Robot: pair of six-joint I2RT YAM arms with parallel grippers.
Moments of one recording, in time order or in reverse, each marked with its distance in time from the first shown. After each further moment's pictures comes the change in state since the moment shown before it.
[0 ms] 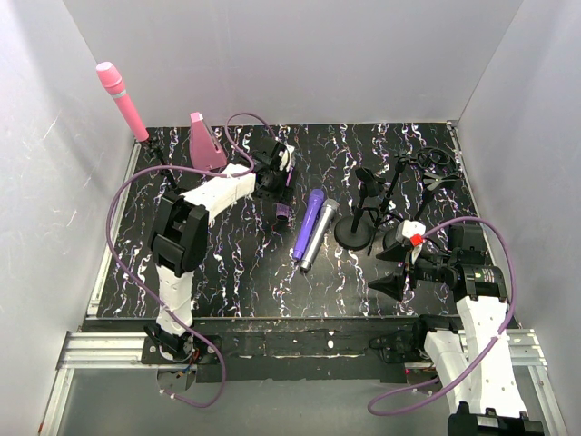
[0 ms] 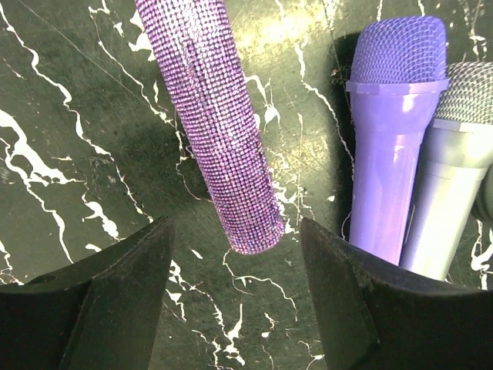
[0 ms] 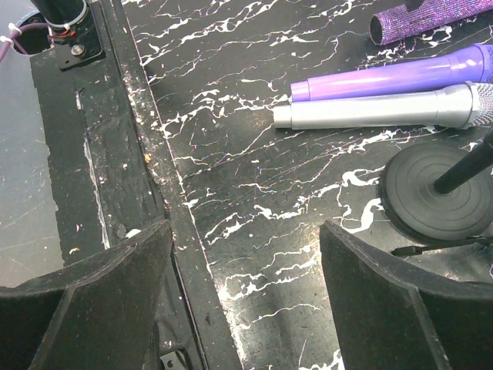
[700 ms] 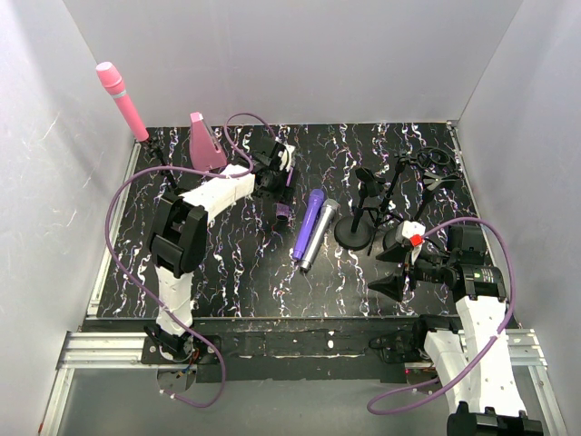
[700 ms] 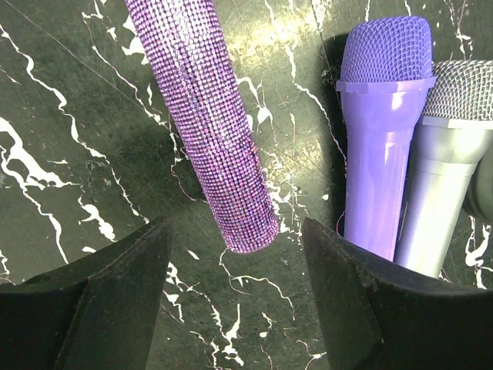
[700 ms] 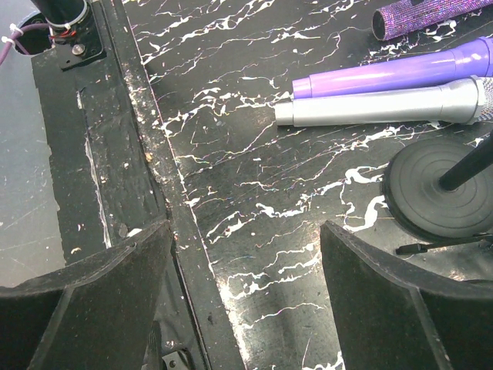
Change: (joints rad) left arm 0.000 -0.015 -0.011 0.020 0.023 0.006; right arm -0.005 0.000 -0.013 0.000 -0.003 0.000
